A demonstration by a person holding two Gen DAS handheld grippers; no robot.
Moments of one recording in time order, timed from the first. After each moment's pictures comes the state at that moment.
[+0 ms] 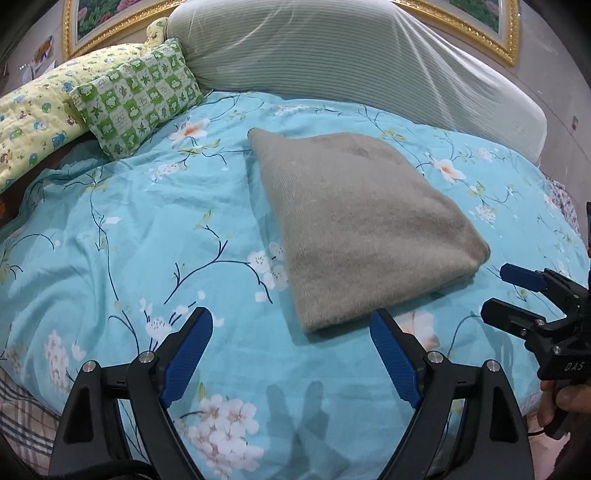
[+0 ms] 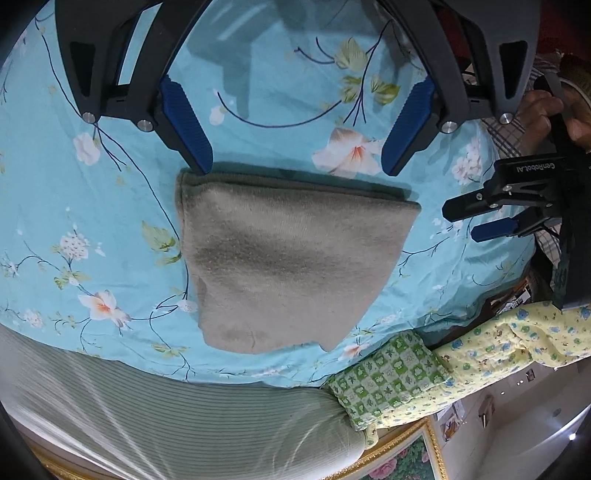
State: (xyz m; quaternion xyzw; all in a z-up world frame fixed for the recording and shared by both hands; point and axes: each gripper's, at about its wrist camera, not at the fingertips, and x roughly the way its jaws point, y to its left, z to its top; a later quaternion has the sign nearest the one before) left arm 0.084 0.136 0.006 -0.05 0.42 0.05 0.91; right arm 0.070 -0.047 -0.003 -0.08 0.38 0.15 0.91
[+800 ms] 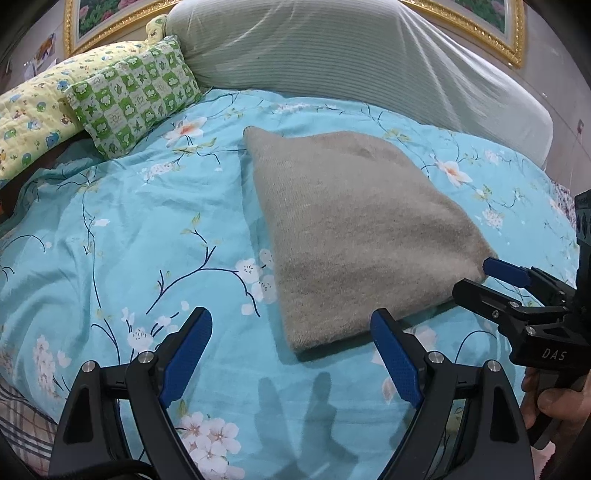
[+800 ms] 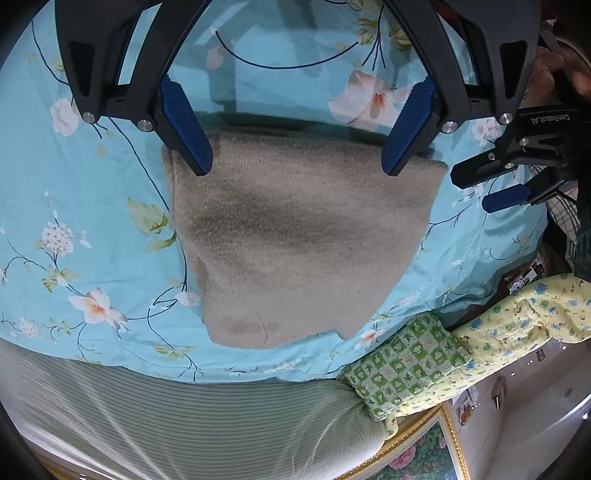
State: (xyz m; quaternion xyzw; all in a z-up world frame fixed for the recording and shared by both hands) left arm 0.103 0.131 -0.003 -0.05 0.42 0.06 0.91; right arm 0.108 -0.048 -0.014 -0.05 0.37 0.14 0.92
